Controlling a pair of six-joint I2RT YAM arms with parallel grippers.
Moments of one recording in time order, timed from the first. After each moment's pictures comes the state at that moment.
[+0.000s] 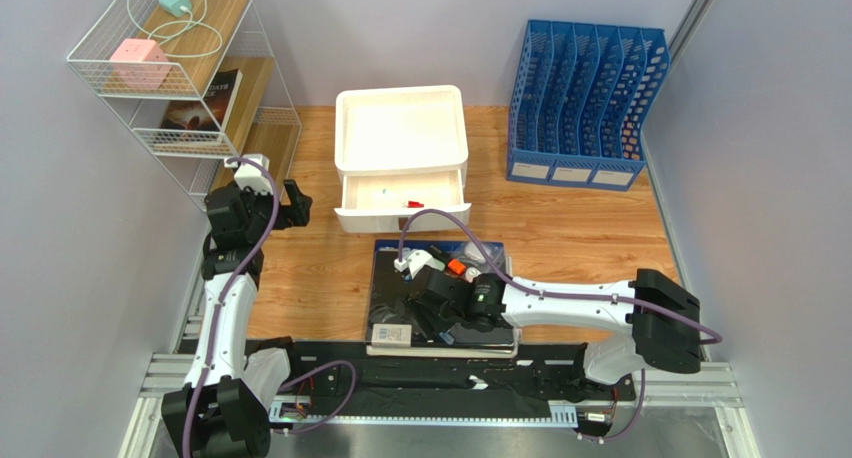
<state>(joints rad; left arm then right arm) 0.21 0.91 0.67 -0.11 0.36 -0.05 1.28 1.46 0.94 -0.45 0.18 0.47</state>
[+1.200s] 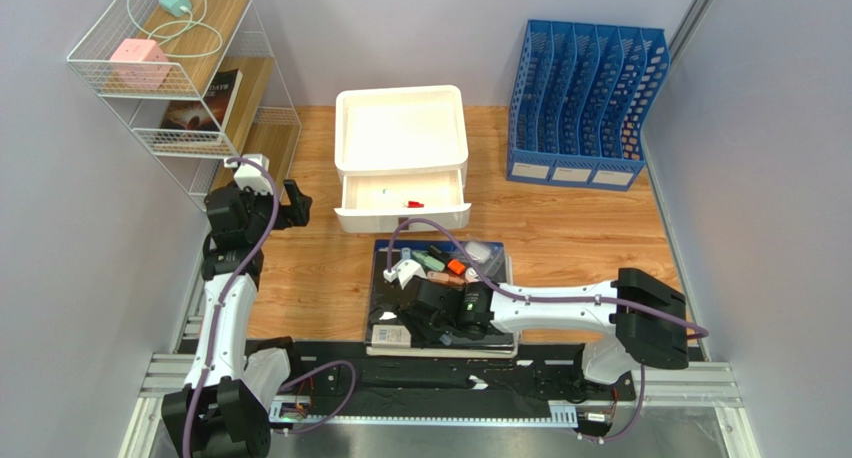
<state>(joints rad) 0.21 0.91 0.67 -0.11 0.36 -0.05 1.33 1.52 0.95 -0.40 0.18 0.48</state>
